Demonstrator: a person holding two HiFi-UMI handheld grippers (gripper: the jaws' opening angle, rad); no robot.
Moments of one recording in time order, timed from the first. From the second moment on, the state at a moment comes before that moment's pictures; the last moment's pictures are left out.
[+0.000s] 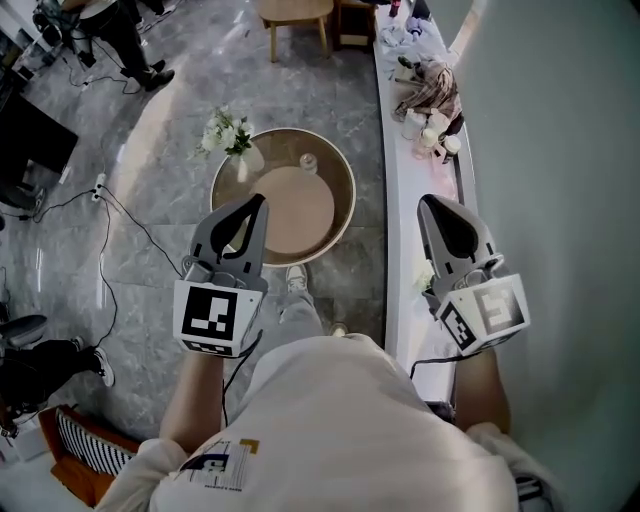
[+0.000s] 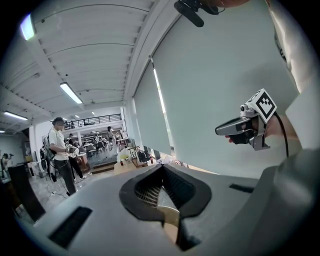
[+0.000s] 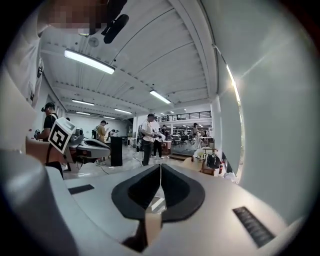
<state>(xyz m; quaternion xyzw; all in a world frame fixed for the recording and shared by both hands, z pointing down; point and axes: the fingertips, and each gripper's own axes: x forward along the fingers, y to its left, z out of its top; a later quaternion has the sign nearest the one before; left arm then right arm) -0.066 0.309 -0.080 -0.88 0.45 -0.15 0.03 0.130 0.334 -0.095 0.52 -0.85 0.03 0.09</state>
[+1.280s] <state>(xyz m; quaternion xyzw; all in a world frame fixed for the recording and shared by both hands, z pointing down) -0.147 0.076 -0.051 -0.91 0.40 -0.12 0.00 0.021 0.096 -0.063 0.52 -0.84 0.05 0.13</state>
